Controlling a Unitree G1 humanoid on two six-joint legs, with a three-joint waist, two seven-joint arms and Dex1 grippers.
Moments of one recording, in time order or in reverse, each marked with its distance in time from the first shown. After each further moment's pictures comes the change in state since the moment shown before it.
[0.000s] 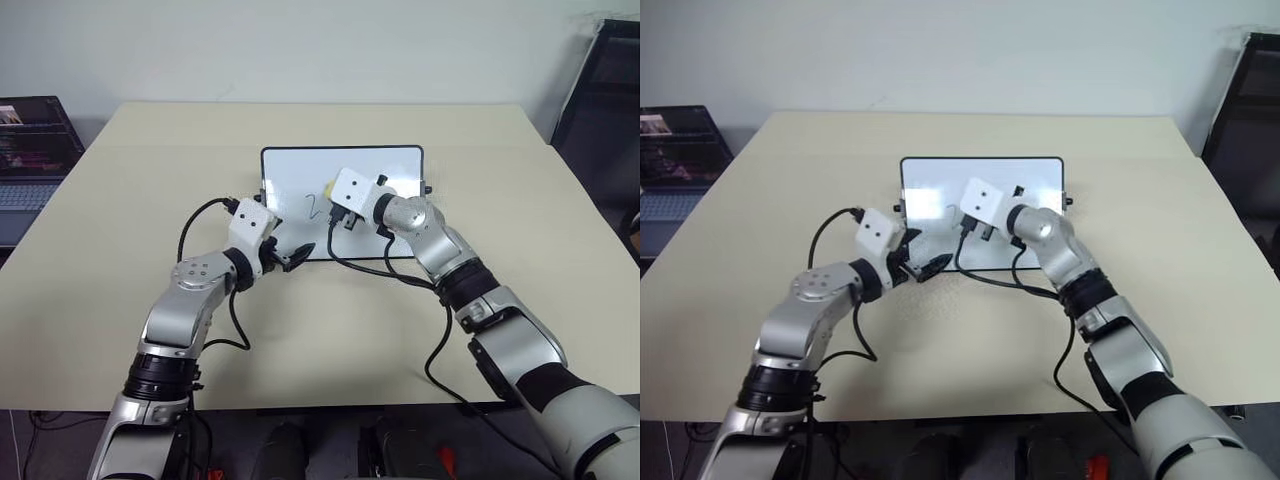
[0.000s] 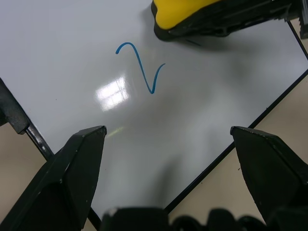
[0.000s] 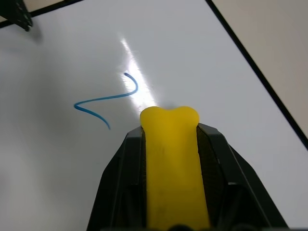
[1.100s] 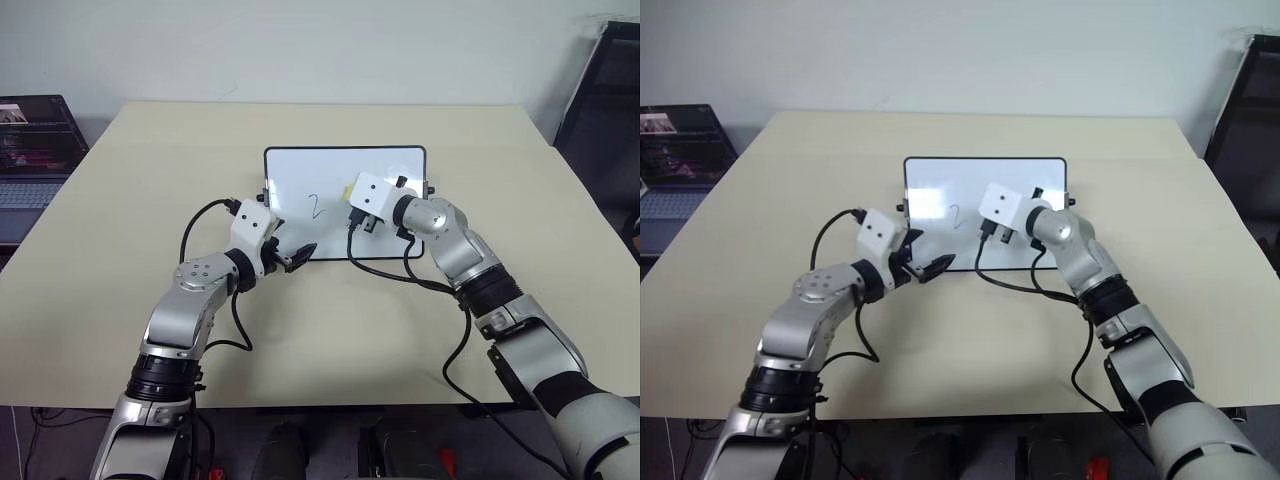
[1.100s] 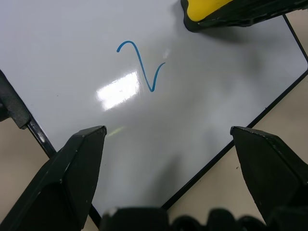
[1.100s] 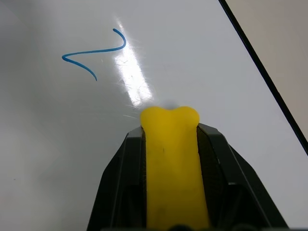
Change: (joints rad) left arm 0.005 -0.008 -0.002 -0.009 -0.002 0.004 0.000; right arm 0.083 -0.108 -0.003 -0.164 -0.022 0.074 0.066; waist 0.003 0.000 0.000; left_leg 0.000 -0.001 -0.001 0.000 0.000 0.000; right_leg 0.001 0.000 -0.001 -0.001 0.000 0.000
